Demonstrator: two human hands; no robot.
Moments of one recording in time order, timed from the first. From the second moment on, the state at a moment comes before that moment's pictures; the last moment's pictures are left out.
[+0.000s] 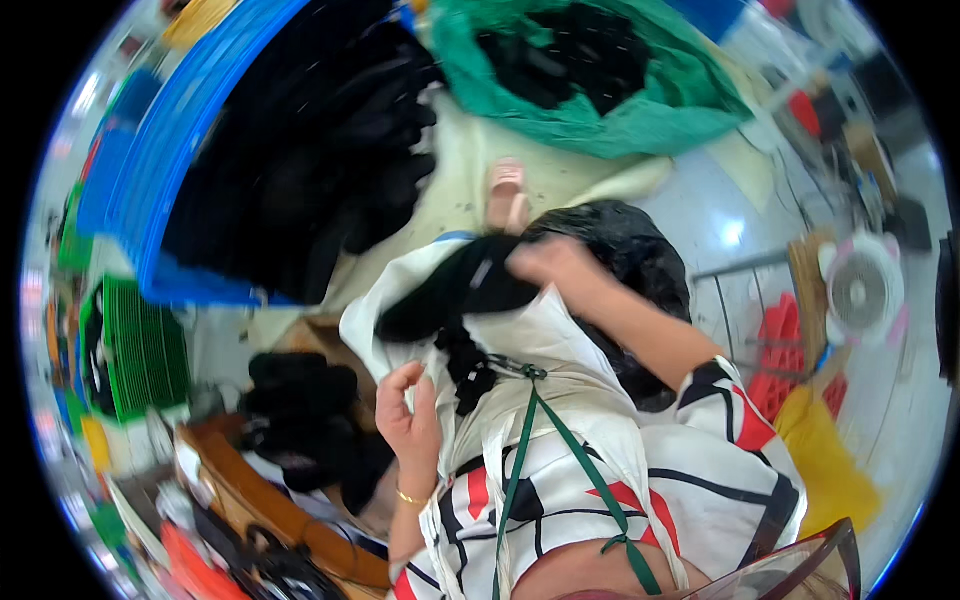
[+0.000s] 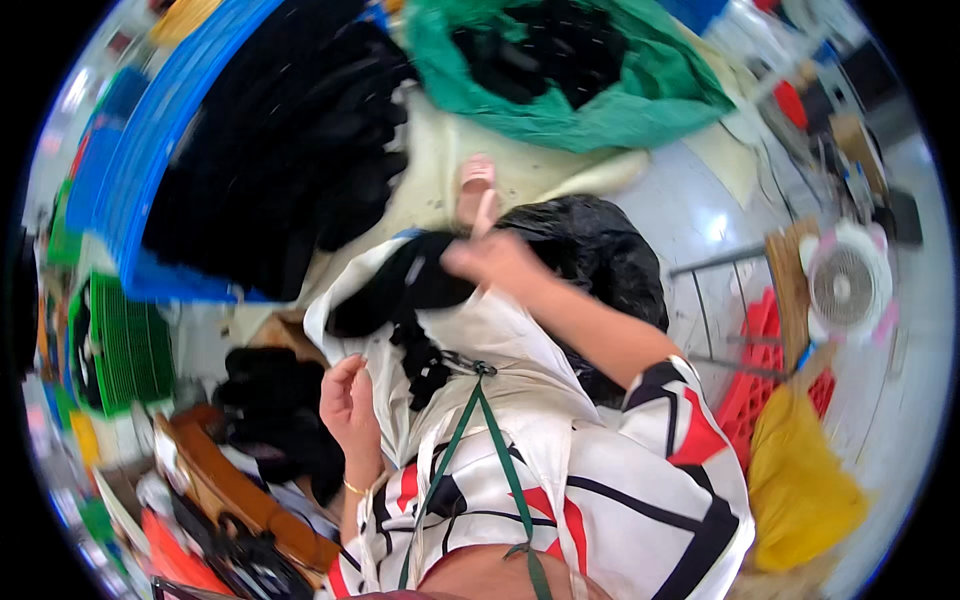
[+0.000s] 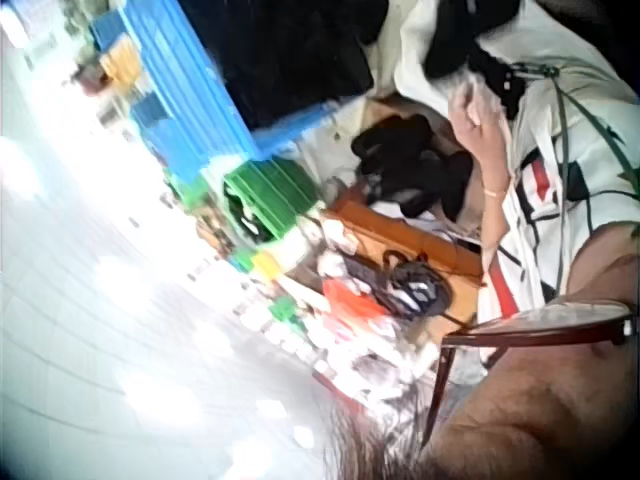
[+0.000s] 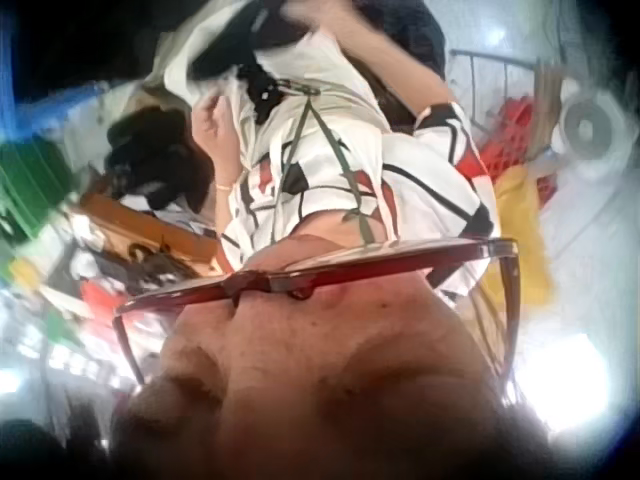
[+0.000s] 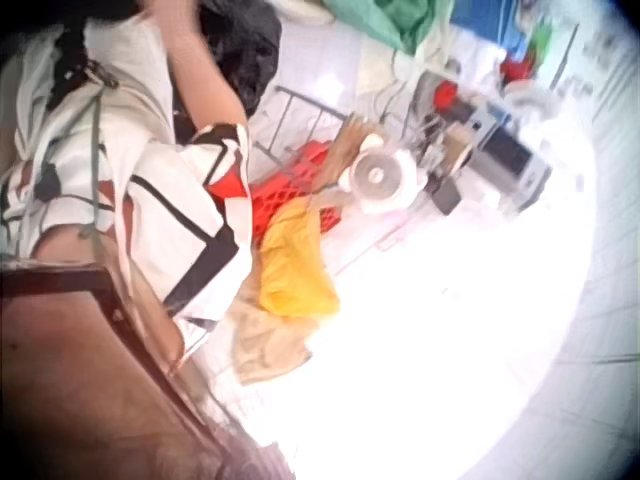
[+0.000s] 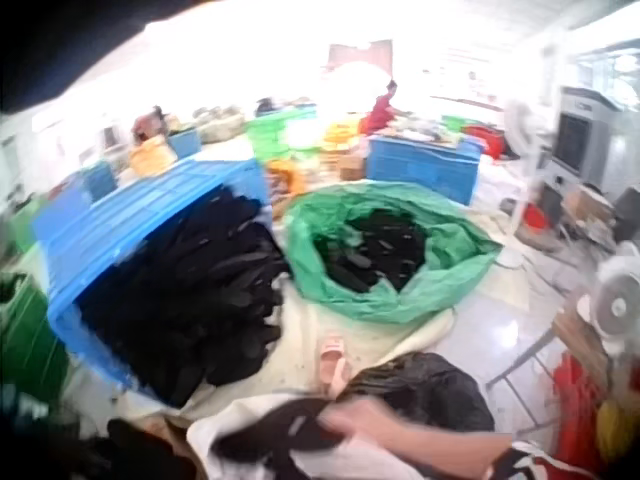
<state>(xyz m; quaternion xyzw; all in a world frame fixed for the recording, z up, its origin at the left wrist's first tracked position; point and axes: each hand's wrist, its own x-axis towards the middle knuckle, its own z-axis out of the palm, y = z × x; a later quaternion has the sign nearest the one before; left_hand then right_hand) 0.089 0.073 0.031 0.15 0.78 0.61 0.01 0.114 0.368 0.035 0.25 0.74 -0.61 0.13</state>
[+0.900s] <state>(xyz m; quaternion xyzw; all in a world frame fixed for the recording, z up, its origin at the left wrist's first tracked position) 0.132 -0.074 -0.106 -0.17 0.83 0.53 0.08 0.044 0.290 -0.053 0.16 0.75 -0.63 0.15</state>
